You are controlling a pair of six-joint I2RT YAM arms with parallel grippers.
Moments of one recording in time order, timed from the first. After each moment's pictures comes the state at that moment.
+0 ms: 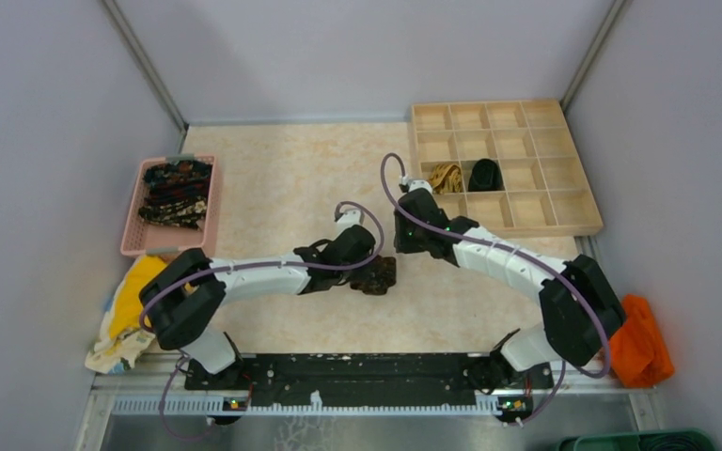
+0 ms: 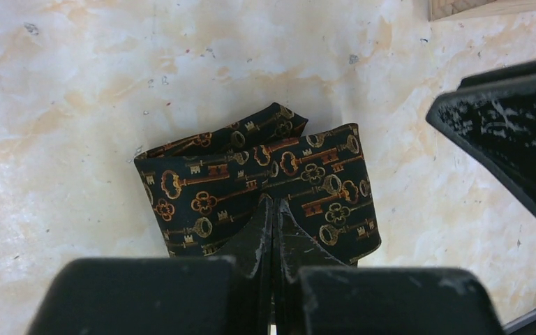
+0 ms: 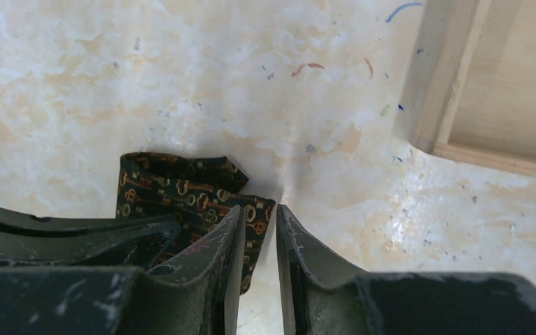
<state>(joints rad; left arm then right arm) -0.99 1.61 0.86 -0.06 -0.32 -0.85 0.68 1.41 0.89 -0.32 0.14 0.49</state>
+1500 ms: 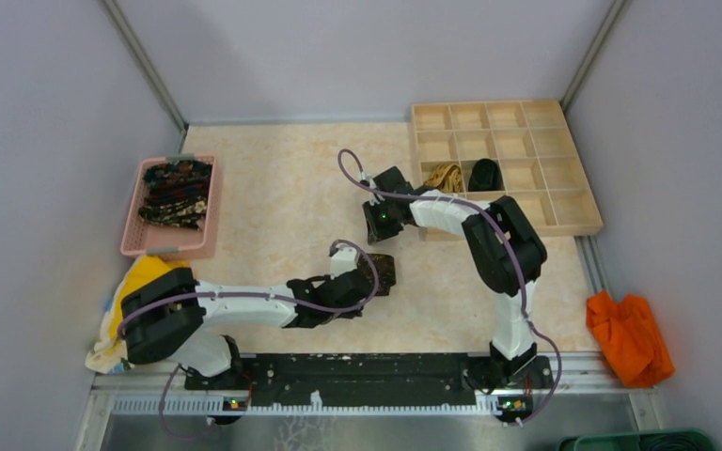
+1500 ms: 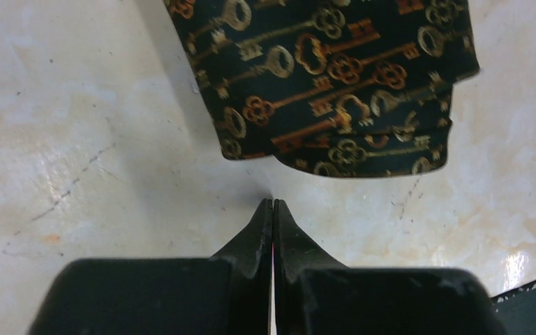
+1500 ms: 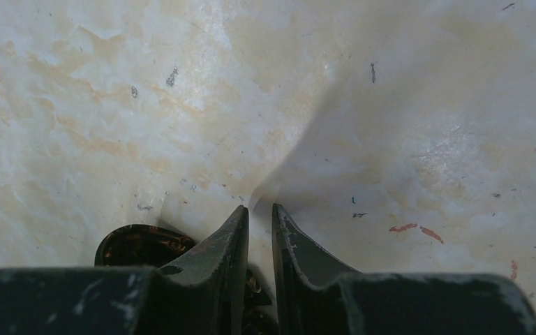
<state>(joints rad) -1.21 1.48 0.68 -0.18 -0.44 -0.94 0.61 1.95 1.28 -0.34 -0.24 0.22</state>
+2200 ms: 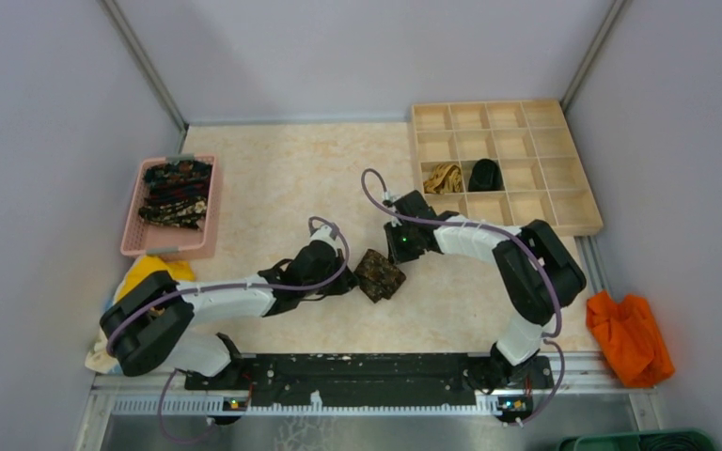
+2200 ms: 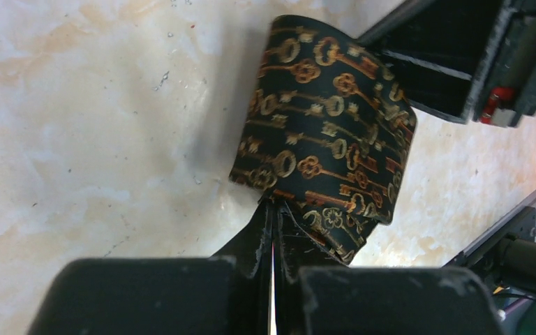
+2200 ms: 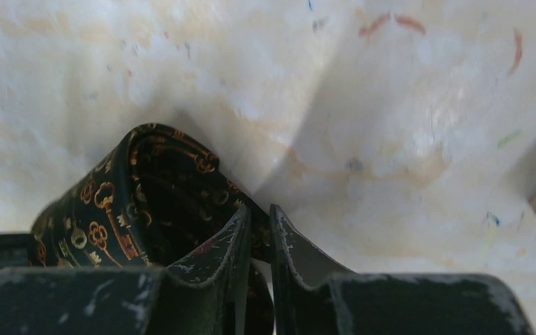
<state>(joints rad) -0.91 1.39 0.51 0.23 -0.10 -0.86 0.61 1.72 0.96 -0.27 -0.18 0.30</state>
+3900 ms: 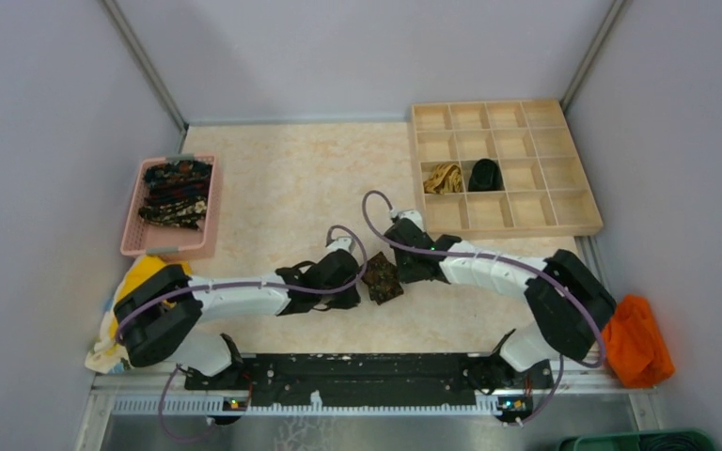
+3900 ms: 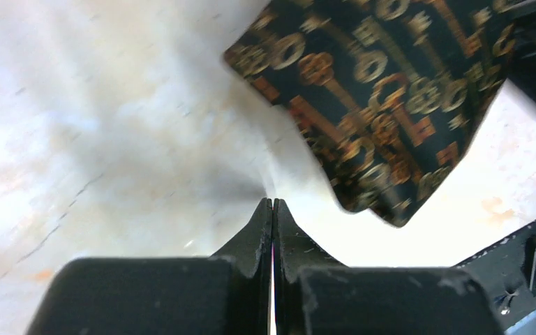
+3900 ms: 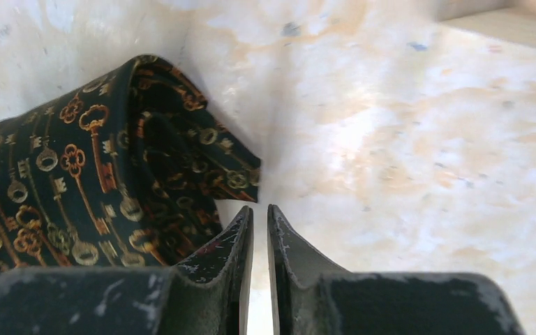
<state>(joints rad) -1.03 1.49 0.66 -0.04 -0.15 -0.84 0.83 1.52 0.82 -0.40 0.24 0.51</state>
